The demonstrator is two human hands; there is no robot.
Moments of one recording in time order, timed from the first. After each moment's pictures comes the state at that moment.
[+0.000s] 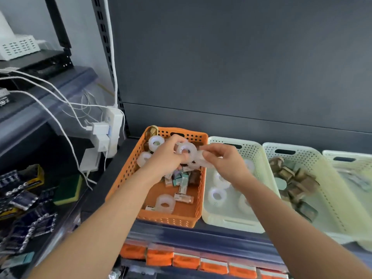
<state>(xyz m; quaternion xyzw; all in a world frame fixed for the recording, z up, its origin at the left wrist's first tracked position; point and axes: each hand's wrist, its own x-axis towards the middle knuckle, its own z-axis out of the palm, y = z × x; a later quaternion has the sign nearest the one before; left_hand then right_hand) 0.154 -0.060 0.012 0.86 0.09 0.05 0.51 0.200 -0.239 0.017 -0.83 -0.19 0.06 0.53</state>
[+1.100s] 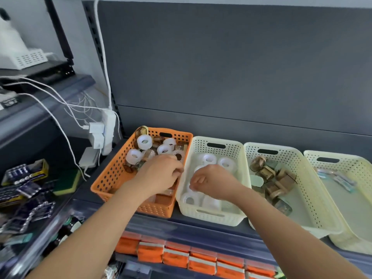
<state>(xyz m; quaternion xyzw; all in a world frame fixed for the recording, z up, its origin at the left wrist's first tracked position) 0.115 -0.125 0.020 0.99 -0.04 0.05 0.12 0.178 -0.305 0.016 -0.89 -0.38 0.14 0.21</state>
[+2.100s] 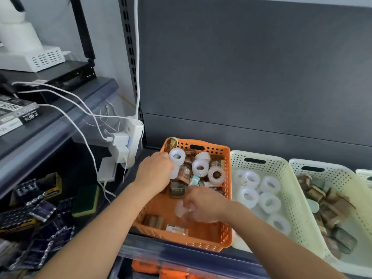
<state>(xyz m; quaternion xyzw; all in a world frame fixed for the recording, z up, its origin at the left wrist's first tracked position) 0.149 0.019 -0.002 1.00 0.05 0.05 0.01 0.176 -0.153 -0.019 -0.85 -0.48 0.20 0.07</state>
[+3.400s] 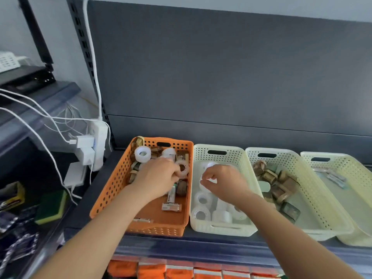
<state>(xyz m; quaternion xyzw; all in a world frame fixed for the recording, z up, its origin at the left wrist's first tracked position) 0.136 -0.074 0.019 0.99 -0.06 0.06 0.09 0.195 -0.275 0.002 -0.94 -0.27 0.01 0.20</state>
